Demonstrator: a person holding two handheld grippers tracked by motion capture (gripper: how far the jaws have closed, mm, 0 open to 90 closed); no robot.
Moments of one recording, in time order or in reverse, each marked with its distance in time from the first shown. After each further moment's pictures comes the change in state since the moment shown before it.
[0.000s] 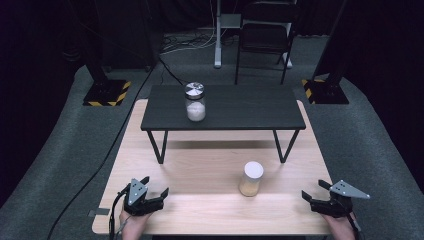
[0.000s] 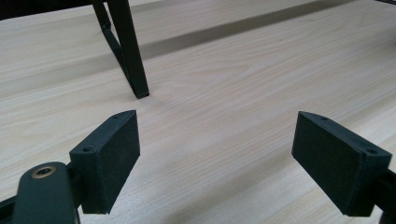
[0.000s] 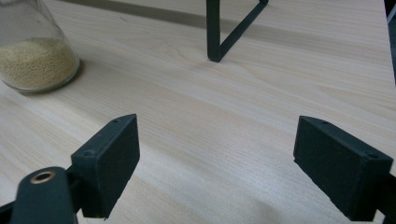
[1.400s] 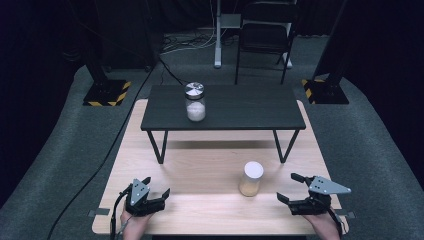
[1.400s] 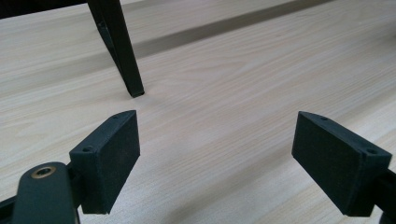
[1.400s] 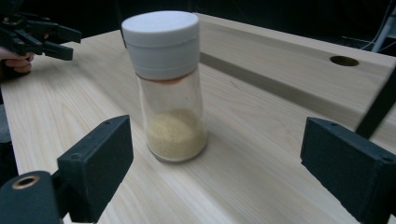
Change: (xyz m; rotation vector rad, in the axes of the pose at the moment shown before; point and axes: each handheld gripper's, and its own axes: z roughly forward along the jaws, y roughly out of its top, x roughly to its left) left arm -0.004 0.003 0.001 0.013 0.003 0.014; right arm 0.030 0.044 0.022 -0.121 0.299 -0.132
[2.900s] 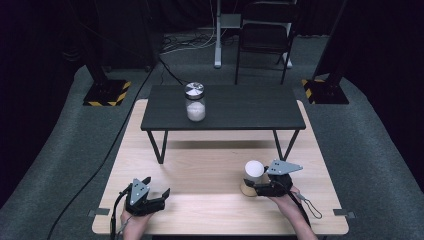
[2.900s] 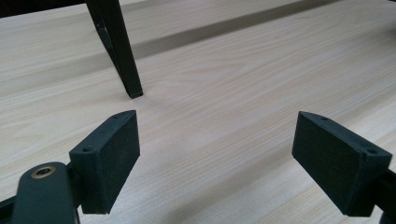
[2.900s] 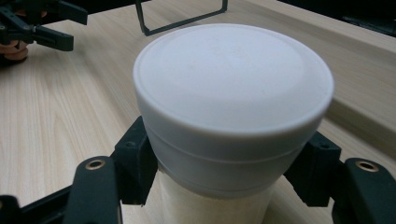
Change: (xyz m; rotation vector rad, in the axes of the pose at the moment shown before) left arm 0.002 0.000 0.000 -0.003 -0.011 -0.002; right arm 0.010 0.059 0.094 0.142 0.074 -0.066
